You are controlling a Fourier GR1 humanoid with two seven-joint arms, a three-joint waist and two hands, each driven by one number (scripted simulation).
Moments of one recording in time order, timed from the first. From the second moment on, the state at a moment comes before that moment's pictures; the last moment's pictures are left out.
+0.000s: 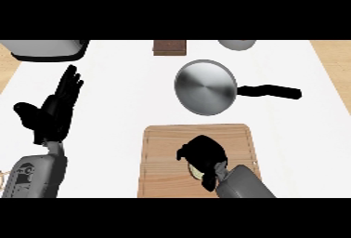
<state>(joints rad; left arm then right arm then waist) -0.25 0.17 0.12 -1.45 -0.01 0.05 0.08 -0.33 -0.05 0.59 -1.32 1.08 0.59 0.08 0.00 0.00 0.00</state>
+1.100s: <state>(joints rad) -0.27 0.15 0.09 -1.46 -0.02 0.03 0.10 -0.43 0.00 0.89 -1.41 0.89 0.14 0.73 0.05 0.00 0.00</state>
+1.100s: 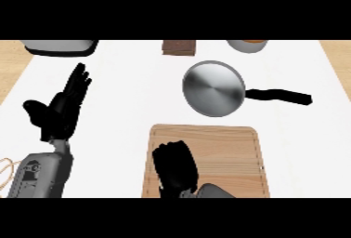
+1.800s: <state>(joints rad) -0.26 0.14 0.09 -1.45 -0.02 0.04 0.08 -0.79 -0.01 0.92 -1.49 0.91 -0.21 1.05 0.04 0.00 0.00</state>
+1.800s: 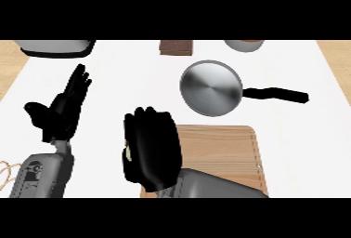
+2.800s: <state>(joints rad) -0.23 0.16 0.10 -1.50 -0.02 0.03 0.09 -0.89 -0.16 0.41 -0.84 0.77 -0.56 0.51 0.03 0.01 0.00</state>
